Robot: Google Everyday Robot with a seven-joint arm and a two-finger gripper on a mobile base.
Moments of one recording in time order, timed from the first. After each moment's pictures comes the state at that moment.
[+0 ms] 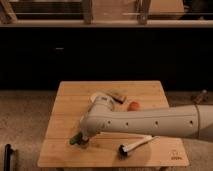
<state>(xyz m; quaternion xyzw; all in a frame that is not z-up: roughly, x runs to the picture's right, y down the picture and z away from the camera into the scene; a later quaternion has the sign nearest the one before) -0.117 0.198 0.685 -0.18 -0.27 -0.27 0.91</state>
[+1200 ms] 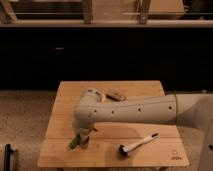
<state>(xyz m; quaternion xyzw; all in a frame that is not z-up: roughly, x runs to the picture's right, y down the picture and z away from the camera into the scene) -0.127 0.210 0.690 -0.24 -0.26 -0.37 0.86</state>
